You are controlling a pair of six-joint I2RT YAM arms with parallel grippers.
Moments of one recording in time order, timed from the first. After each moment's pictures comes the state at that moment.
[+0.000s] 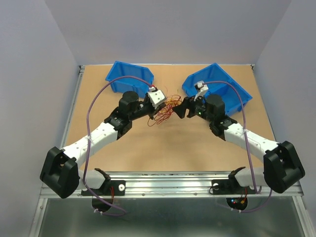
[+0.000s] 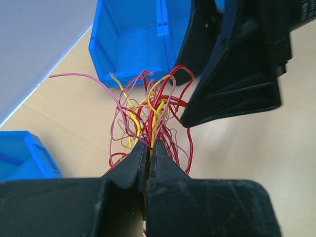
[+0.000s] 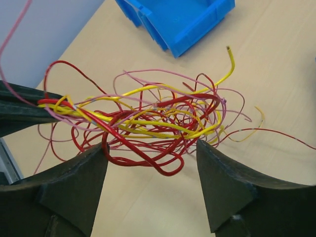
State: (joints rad) left arm -0.63 1.26 0.87 0.20 0.39 0.27; right arm 0.50 1.29 0.75 0.34 -0.29 0.36
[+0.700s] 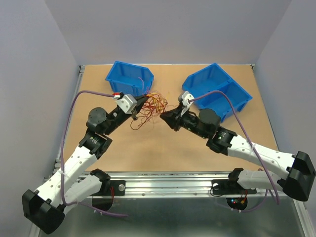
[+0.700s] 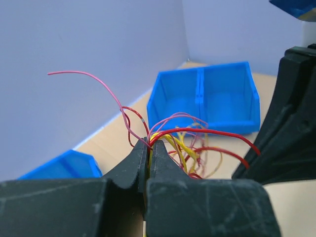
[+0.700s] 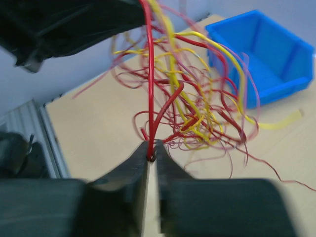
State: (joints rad) left arm -0.54 0.87 0.73 0.31 0.33 0.17; right arm 0.92 1.15 0.81 0.31 -0.06 0.15
